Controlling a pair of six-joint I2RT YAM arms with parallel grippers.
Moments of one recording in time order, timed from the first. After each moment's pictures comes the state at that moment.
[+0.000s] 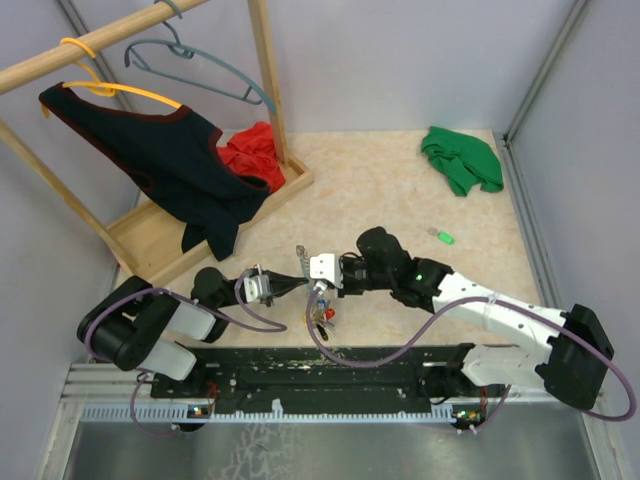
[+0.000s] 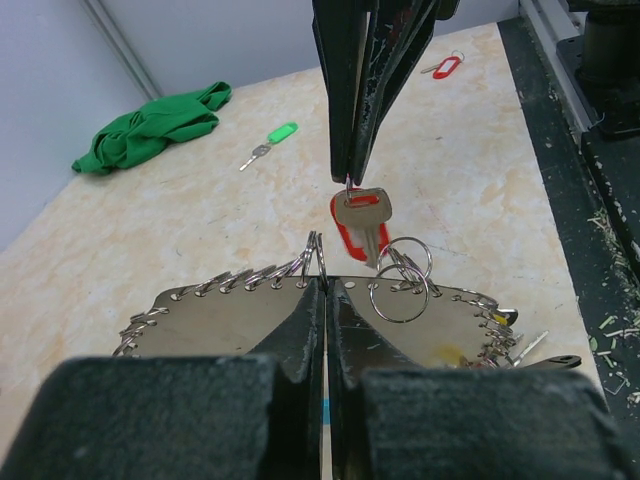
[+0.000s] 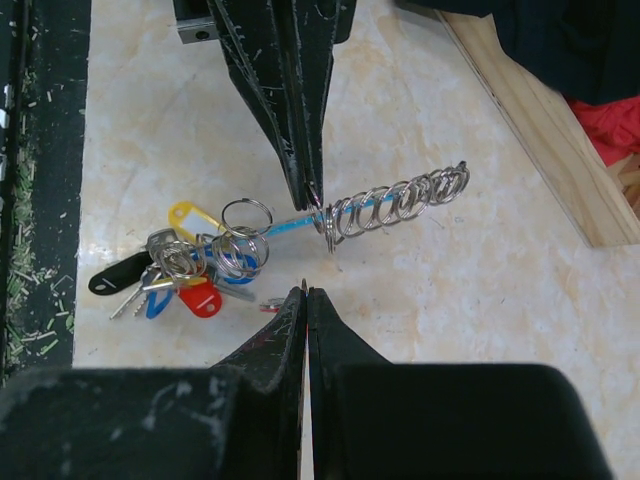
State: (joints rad) left arm -0.54 1.47 0.13 1.52 0.88 0.21; right arm 0.92 1.14 0.81 -0.24 -0.34 -0.67
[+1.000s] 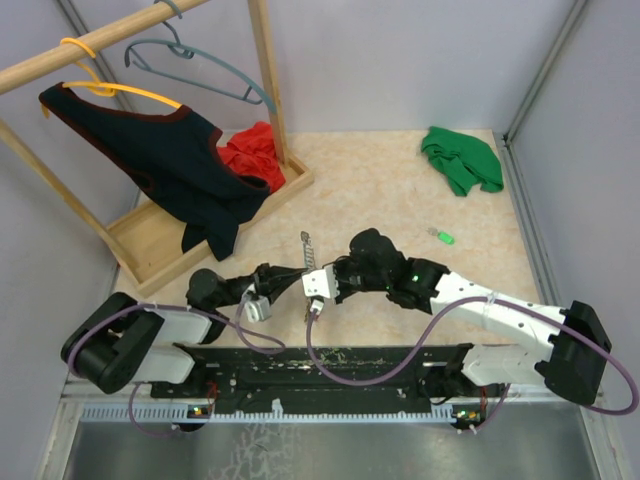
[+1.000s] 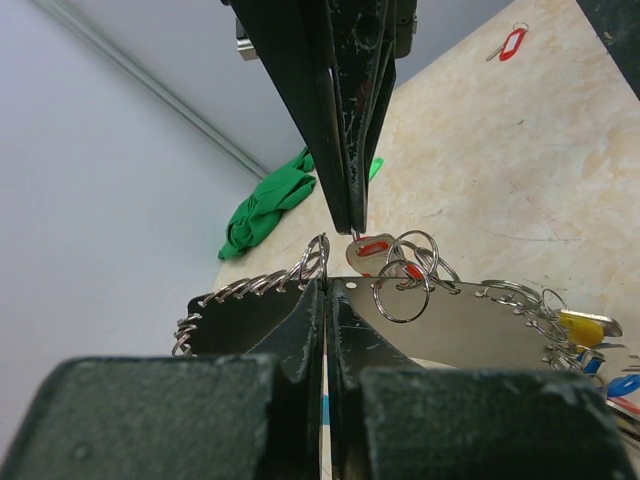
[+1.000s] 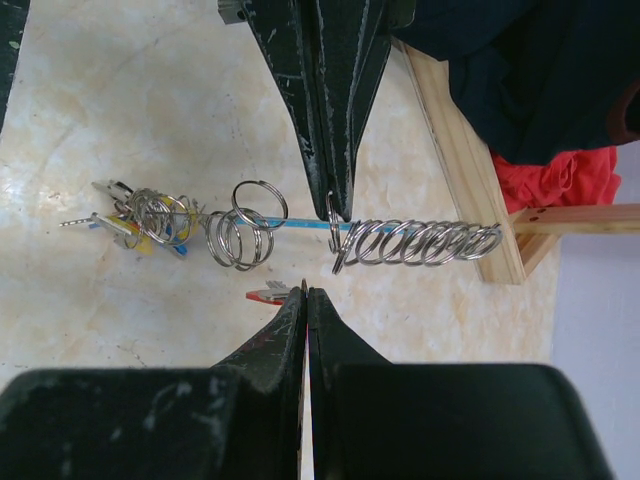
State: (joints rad) left arm -0.56 1.32 0.14 1.44 0.87 0.63; right arm 0.98 1.16 0.85 -0.27 -0.24 -0.95
